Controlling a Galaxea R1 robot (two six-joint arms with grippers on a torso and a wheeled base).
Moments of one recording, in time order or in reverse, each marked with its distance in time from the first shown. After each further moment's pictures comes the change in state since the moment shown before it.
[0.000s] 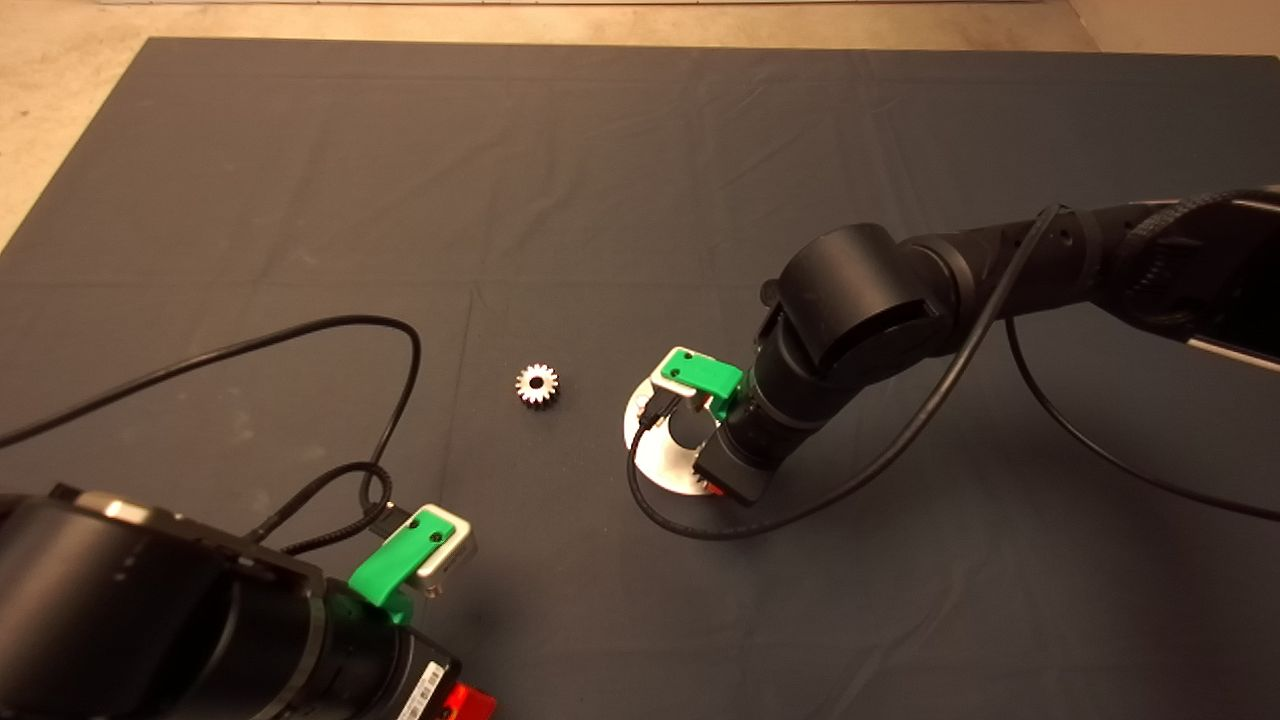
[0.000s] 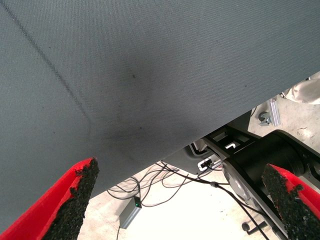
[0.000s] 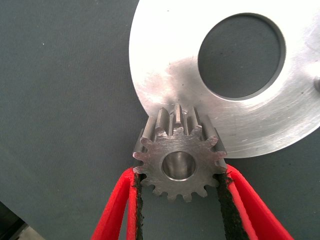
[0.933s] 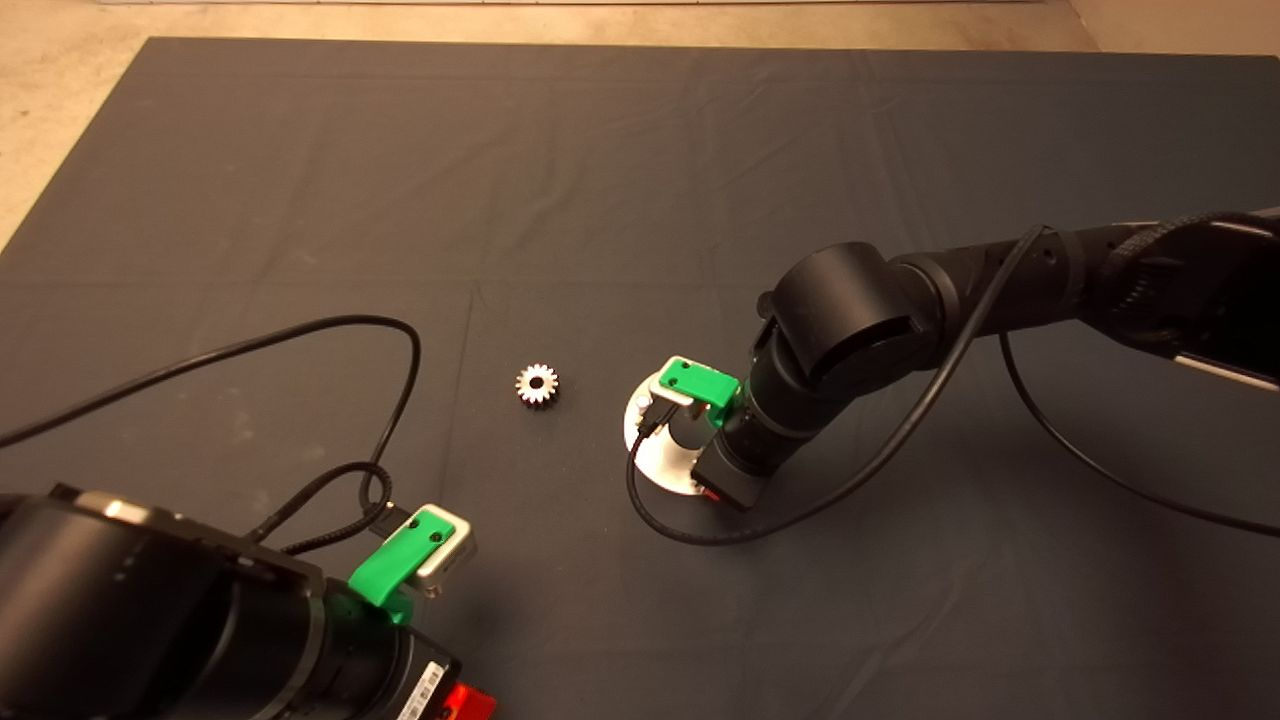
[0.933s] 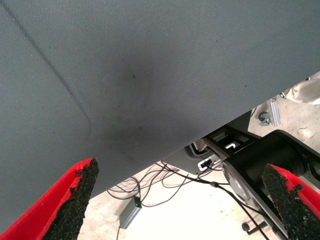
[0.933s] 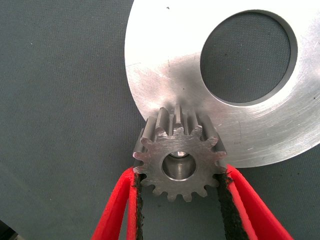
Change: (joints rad) left arm 0.000 0.000 0.000 0.000 0.000 0.000; right arm -0.031 0.002 -0.017 -0.022 0.000 -0.020
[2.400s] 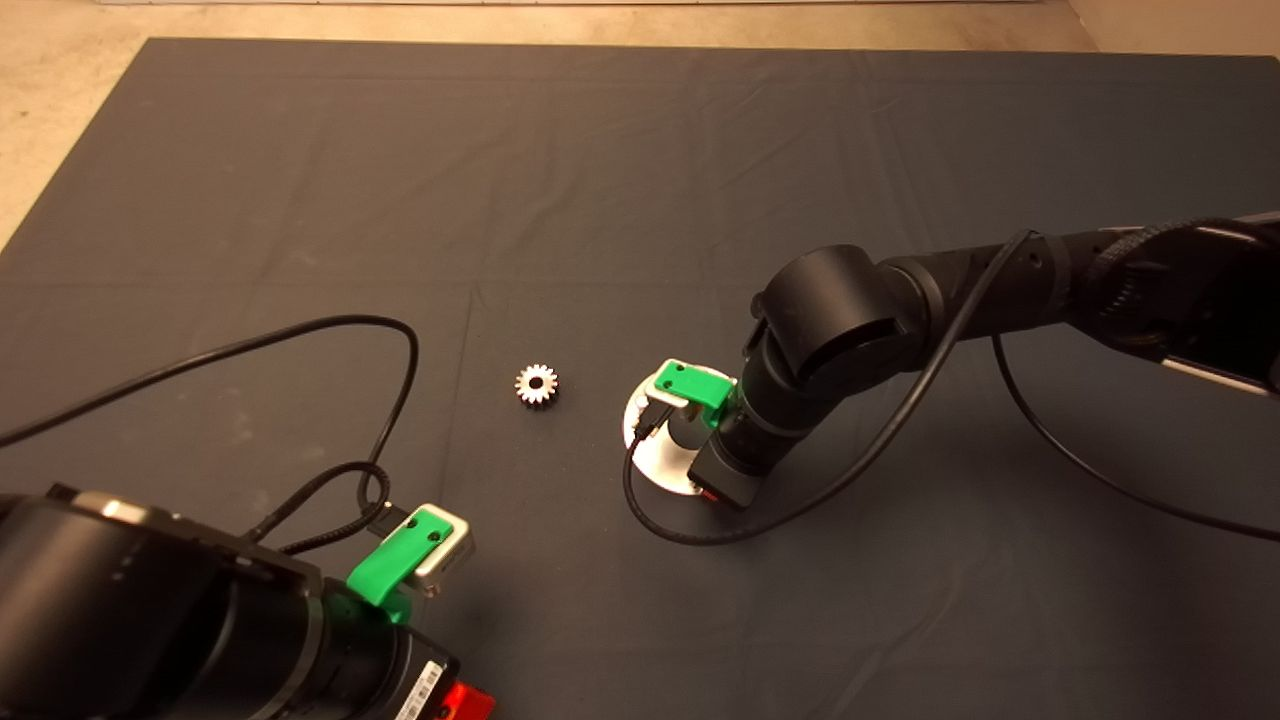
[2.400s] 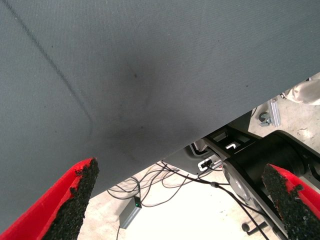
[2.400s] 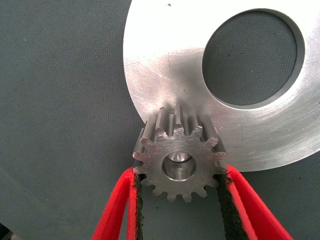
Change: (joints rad) left arm 0.000 -0.005 0.000 0.000 0.000 0.000; right arm -0.011 0.013 -0.026 -0.020 -0.010 -0.028
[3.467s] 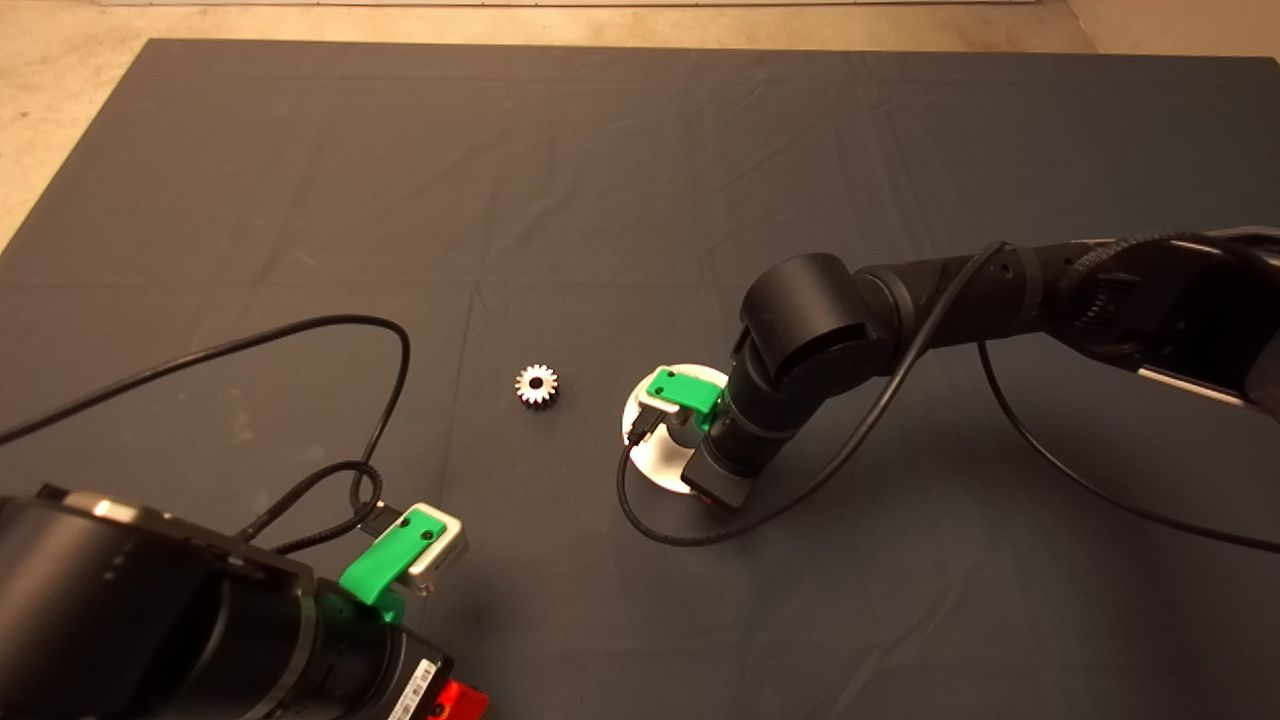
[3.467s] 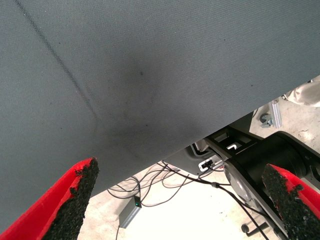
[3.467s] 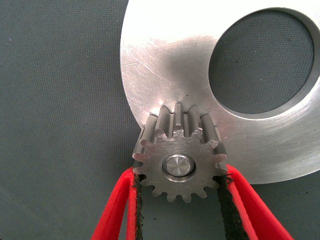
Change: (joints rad) left arm 0.000 -0.013 0.000 0.000 0.000 0.001; right arm -0.026 0.022 -0.044 -0.013 -0.015 -0.039
